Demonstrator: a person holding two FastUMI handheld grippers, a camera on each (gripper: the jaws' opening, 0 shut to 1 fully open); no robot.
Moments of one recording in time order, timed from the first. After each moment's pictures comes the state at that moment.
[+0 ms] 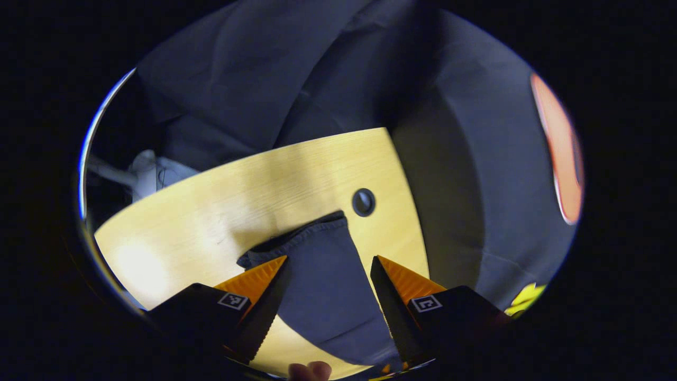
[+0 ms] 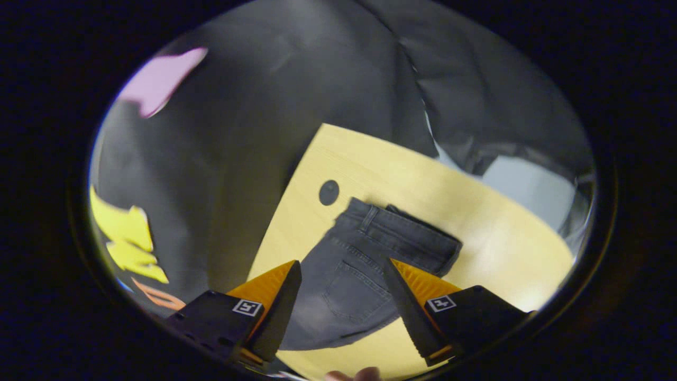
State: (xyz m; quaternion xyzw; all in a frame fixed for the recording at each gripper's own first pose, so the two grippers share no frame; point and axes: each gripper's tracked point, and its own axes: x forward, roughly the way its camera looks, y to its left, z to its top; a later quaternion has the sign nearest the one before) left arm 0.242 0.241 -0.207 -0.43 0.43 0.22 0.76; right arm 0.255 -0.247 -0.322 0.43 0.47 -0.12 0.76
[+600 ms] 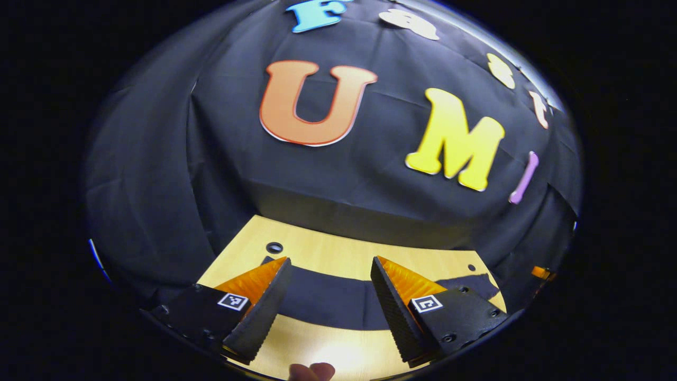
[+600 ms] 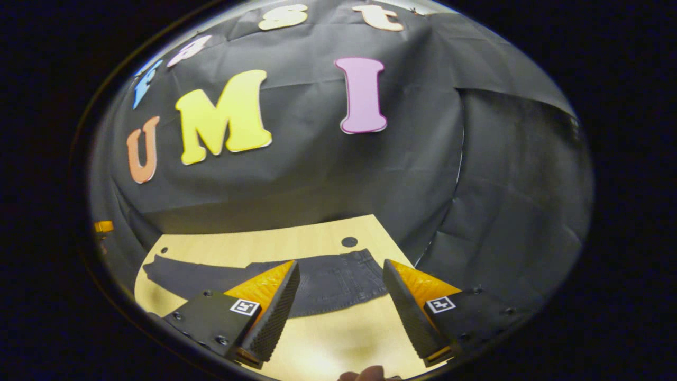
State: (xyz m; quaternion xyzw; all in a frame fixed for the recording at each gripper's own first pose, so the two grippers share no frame) left arm 0.133 0.083 -0.091 -0.10 0.20 -0.01 0.97; right arm 0.132 -0.193 -0.198 0.08 0.28 -0.06 0.96
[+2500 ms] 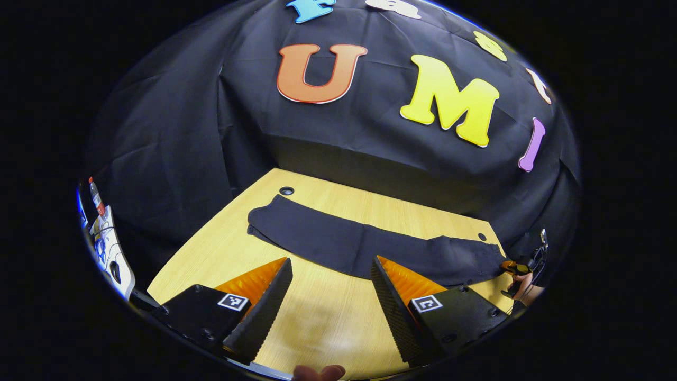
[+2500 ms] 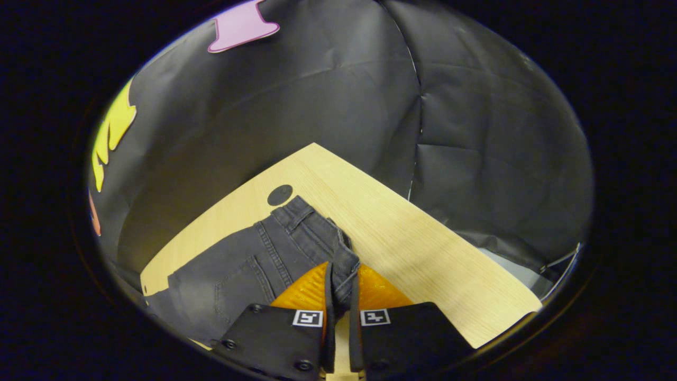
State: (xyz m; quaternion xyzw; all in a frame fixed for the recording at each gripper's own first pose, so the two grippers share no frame) left arm 0.036 0.031 -0.145 -0.10 0.28 0.09 0.95; right arm 0.232 -0.281 -0.429 0.24 0.41 -0.18 0.86
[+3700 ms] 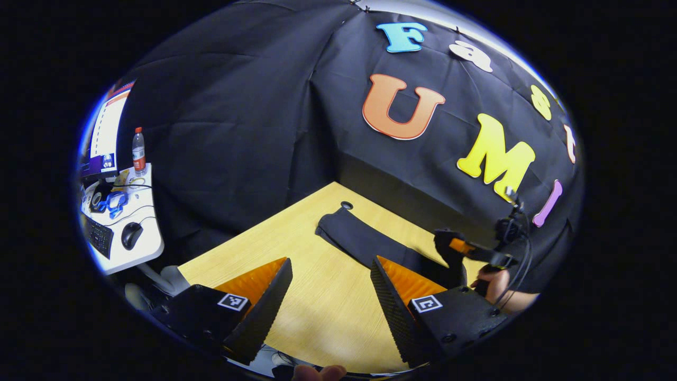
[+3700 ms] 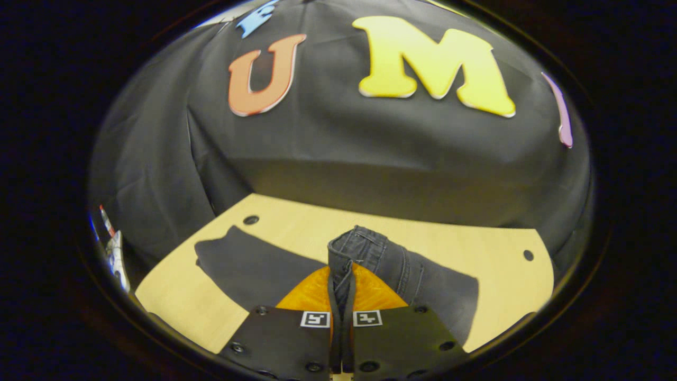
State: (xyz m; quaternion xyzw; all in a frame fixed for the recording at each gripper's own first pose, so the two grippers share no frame) left arm -0.084 0.153 -0.120 -0.19 0.21 0.20 0.94; right arm 0.223 0.243 -0.303 -0.01 0.34 0.20 0.92
